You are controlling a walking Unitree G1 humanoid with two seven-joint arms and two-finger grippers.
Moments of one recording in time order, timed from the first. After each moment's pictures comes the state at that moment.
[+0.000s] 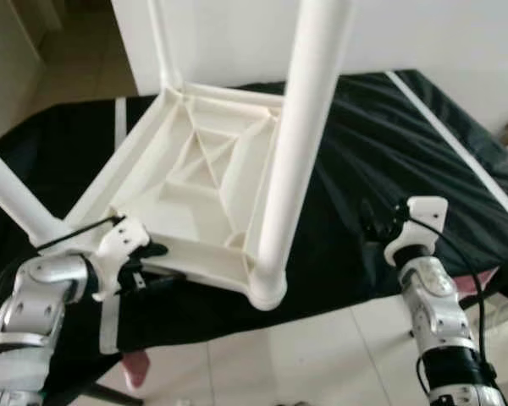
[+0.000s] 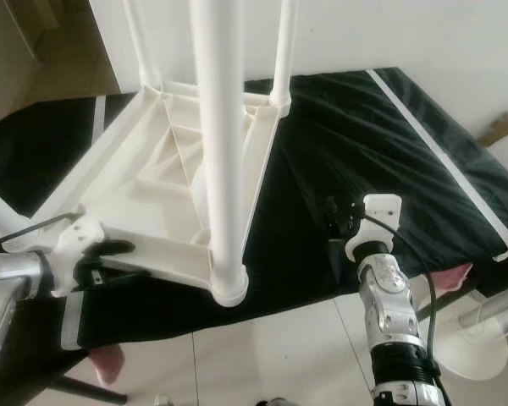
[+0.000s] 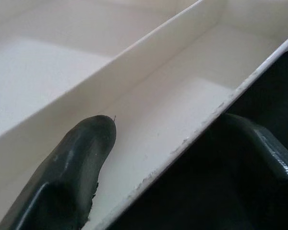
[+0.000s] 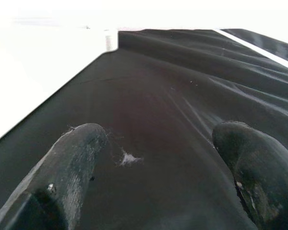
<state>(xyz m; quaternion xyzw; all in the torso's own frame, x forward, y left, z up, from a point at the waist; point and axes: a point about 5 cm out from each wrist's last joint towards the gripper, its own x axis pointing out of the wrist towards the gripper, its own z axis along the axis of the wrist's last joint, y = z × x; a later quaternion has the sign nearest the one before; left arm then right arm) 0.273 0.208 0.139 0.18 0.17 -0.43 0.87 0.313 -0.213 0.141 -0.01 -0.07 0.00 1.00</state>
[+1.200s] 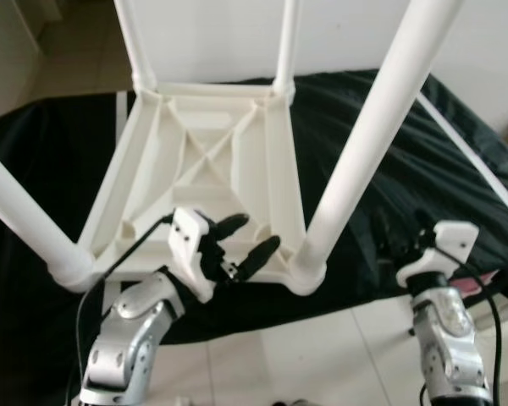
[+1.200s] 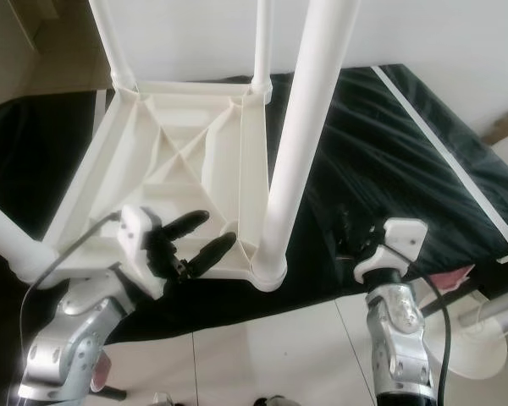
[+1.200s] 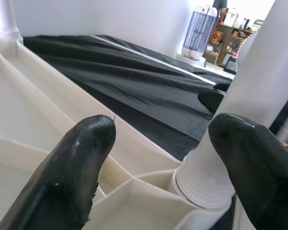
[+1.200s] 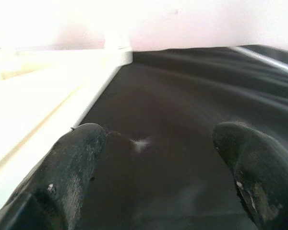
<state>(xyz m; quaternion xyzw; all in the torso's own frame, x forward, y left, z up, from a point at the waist) 0.246 0.099 0.180 -0.04 -0.08 -0.43 0.90 0.254 -0.203 0.141 0.02 -0.12 0.04 0.99</state>
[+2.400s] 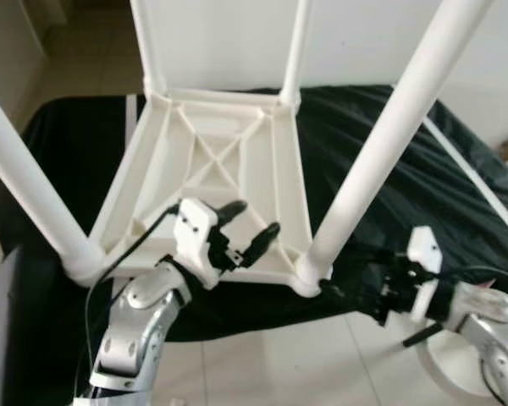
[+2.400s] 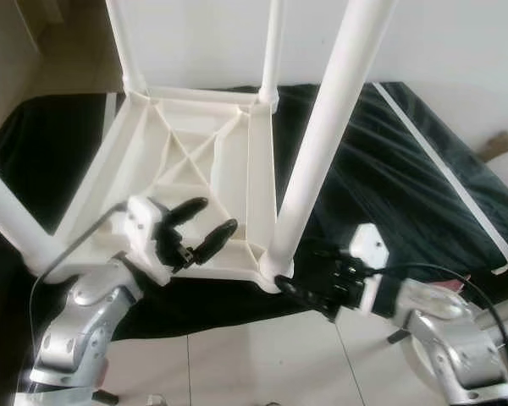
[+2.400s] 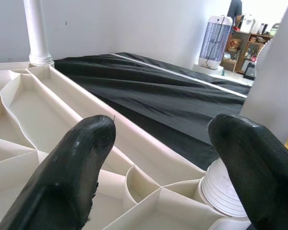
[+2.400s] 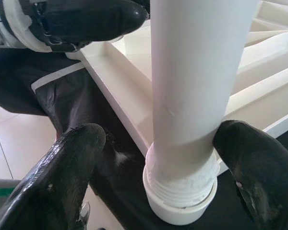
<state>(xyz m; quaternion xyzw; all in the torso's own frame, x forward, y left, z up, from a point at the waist) 0.258 0.095 0.181 -0.02 -0.10 -0.41 0.91 0.233 -0.179 0.167 -0.07 0.02 0.51 0.86</state>
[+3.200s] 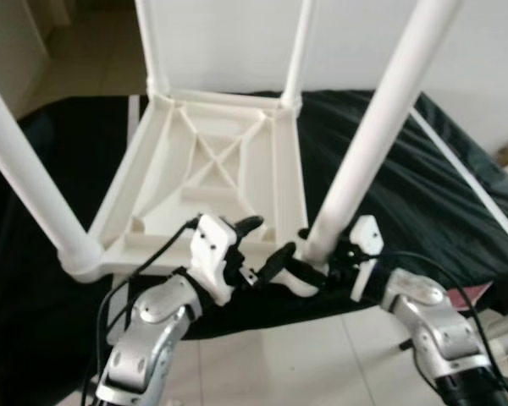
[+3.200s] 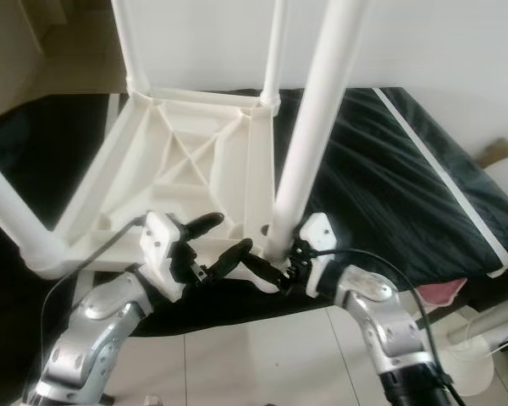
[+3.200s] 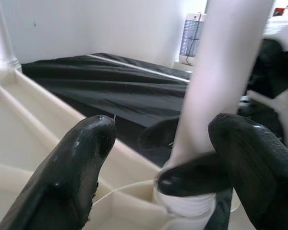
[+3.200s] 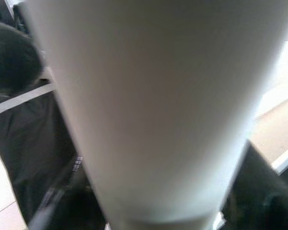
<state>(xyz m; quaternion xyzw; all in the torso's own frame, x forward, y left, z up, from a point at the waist) 0.240 0.079 0.176 0.00 -0.09 -0.44 0.89 0.275 -0.136 0.147 -0.04 -0.02 0.46 0.89</state>
